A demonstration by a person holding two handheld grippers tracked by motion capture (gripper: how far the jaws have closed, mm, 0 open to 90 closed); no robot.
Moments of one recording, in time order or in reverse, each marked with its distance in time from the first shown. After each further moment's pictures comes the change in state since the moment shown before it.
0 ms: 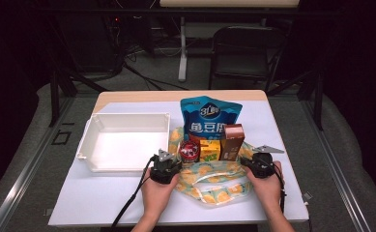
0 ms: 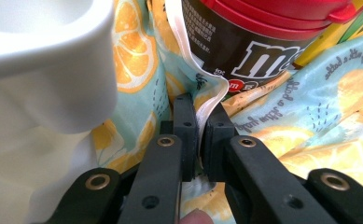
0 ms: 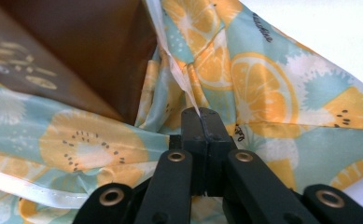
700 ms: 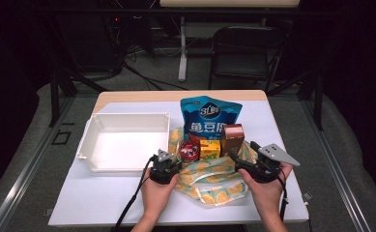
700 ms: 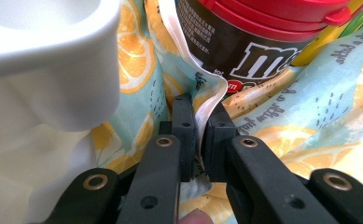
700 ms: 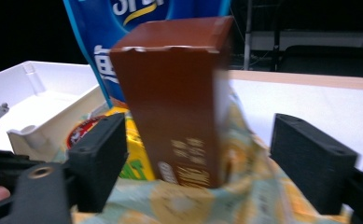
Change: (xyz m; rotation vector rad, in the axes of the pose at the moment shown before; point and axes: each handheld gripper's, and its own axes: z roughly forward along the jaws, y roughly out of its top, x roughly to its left) left arm 0.001 -0.001 -0.001 -0.006 -0.014 -0.013; right arm 0.063 0.033 -0.077 -0.402 0.026 -0.039
